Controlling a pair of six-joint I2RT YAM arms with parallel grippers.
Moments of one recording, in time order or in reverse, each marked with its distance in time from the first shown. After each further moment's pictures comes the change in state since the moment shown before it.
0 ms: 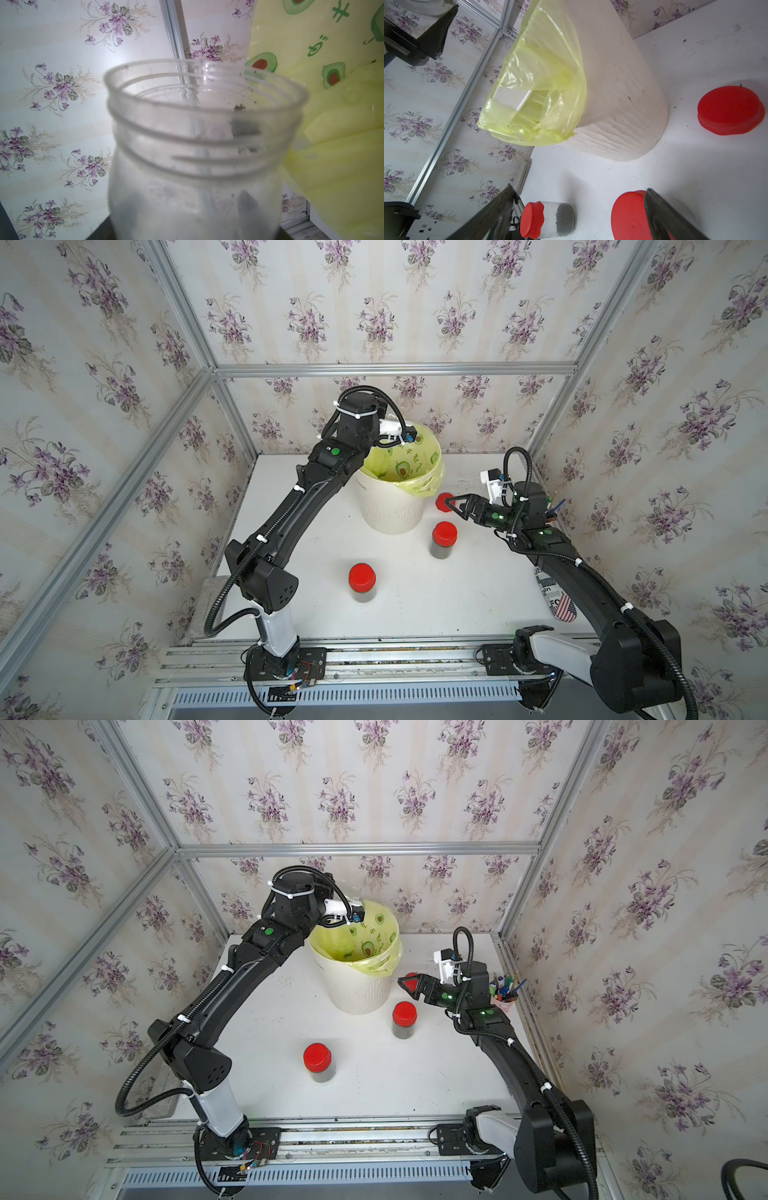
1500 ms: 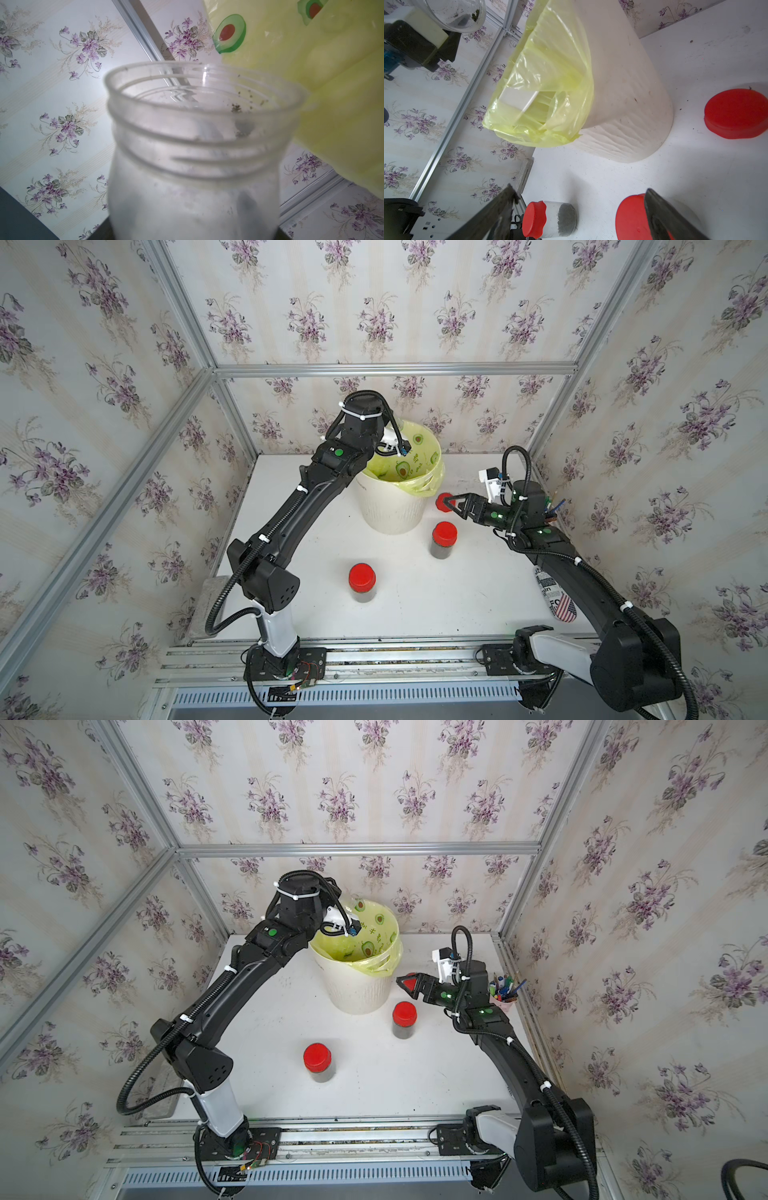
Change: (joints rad) left arm -0.014 0.003 -0.014 -0.040 -0.097 0.332; right arm 0.007 0.008 0.011 0.007 -0.009 0.000
